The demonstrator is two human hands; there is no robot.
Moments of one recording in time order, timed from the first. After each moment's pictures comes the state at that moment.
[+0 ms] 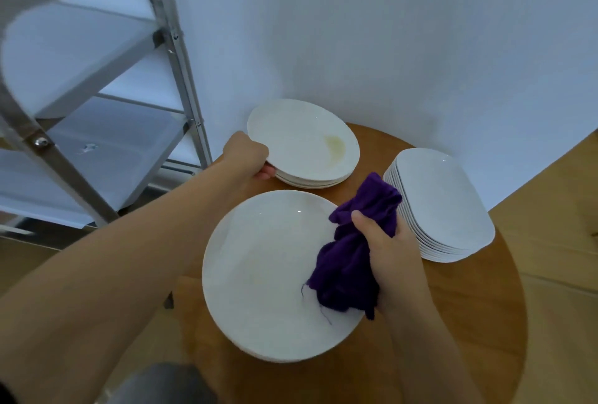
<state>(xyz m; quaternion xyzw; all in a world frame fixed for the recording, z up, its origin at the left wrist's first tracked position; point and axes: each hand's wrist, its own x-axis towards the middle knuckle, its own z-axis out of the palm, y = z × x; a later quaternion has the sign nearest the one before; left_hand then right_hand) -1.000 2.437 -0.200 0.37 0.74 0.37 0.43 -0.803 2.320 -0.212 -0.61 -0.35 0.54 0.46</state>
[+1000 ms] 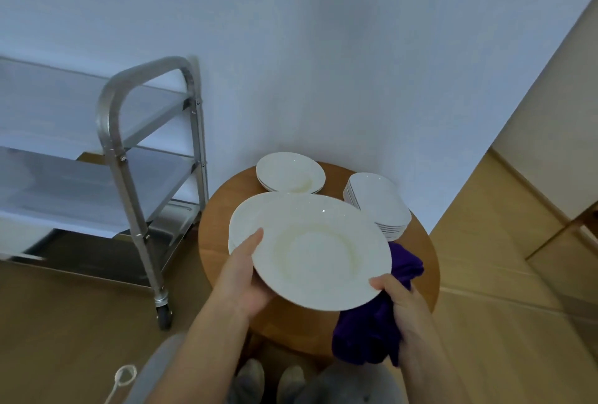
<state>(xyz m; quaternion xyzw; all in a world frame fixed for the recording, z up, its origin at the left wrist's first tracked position) -0.966 2.150 -0.167 0.07 0.36 0.57 0.74 -0.761 2.126 -0.172 -0.59 -0.21 0.58 0.52</state>
